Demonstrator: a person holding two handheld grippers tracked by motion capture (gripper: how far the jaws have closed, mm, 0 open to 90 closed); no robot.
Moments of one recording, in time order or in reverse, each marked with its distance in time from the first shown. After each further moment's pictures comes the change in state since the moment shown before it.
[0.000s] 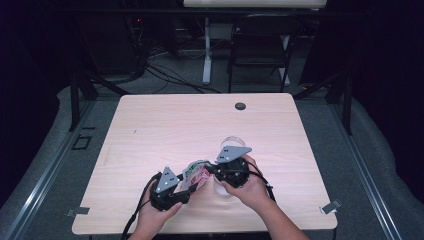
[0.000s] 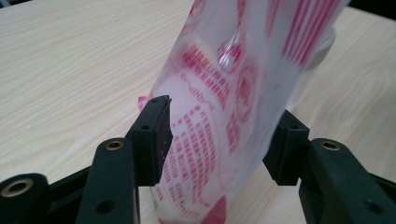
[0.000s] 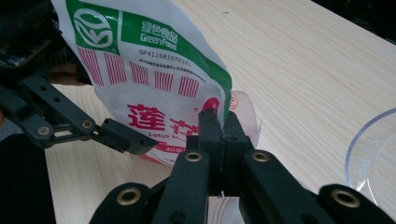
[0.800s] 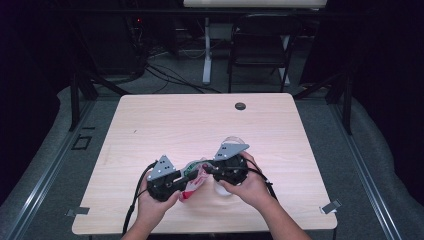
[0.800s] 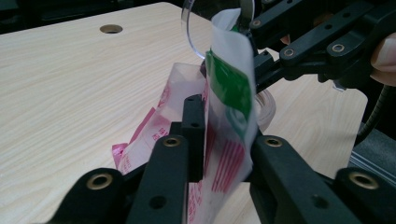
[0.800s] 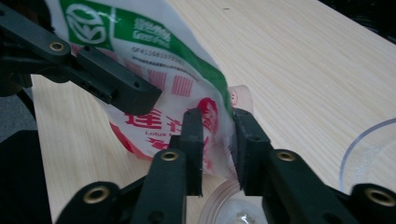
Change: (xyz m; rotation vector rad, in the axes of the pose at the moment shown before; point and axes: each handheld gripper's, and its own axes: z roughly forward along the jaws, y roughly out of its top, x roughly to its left) left arm 0.005 0.041 -0.023 -0.104 -0.131 -0.072; right arm -0.003 0.007 0.002 0.032 0.007 -0.018
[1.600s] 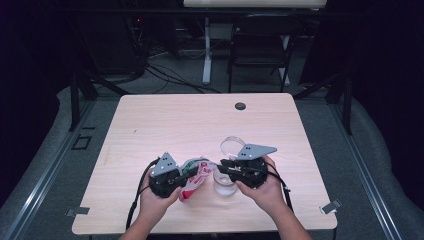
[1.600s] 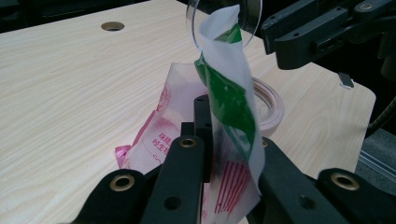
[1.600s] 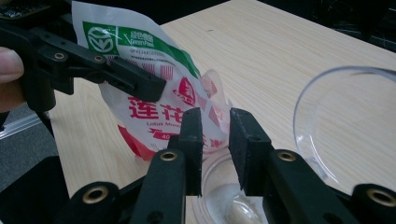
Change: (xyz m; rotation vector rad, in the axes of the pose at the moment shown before) left arm 0.004 0.007 0.009 0.023 0.000 0.009; right arm -0.009 -0.019 -0.040 -0.115 -0.017 0.125
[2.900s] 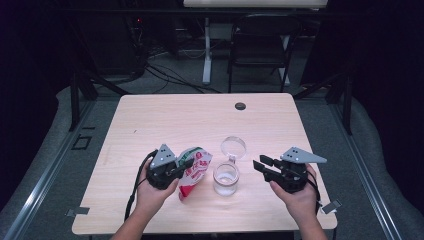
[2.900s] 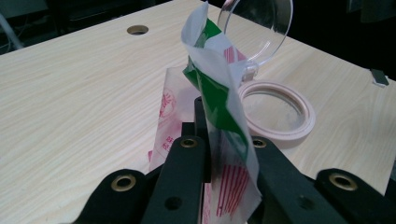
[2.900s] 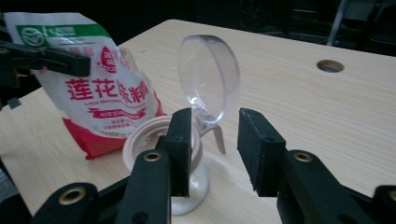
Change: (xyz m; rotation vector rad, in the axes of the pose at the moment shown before) left arm 0.011 0.014 -0.006 0.026 0.083 0.031; right arm -0.030 -0.039 -0.073 -0.112 -0.213 0.198
